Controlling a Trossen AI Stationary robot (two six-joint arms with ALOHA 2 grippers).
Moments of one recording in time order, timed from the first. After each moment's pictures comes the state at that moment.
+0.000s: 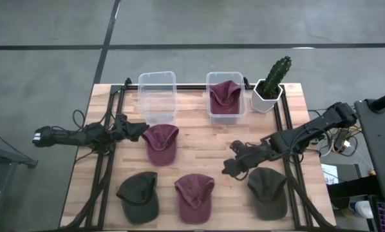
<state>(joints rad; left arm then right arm) -0.07 0.15 0.01 0.28 -0.34 -1.38 0.40 1.32 0.99 -0.44 0.04 1.54</state>
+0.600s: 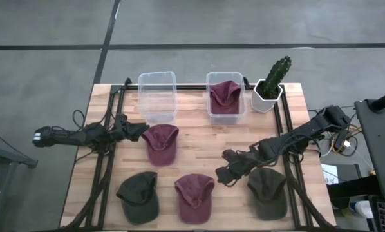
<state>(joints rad) -0.07 0.15 0.01 0.28 -0.33 -1.38 0.40 1.47 0.99 -0.32 -0.08 1.59</state>
